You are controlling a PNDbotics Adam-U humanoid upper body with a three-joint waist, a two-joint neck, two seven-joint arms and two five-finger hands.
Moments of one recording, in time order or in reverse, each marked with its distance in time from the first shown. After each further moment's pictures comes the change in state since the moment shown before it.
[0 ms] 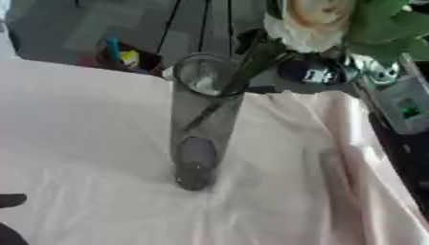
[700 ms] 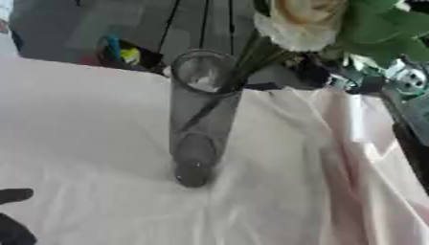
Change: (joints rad) left arm 0.000 0.000 0.000 0.000 0.000 -0.006 0.004; right arm 0.103 -0.014 -0.066 -0.045 -0.007 -0.028 -0.028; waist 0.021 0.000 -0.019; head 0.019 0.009
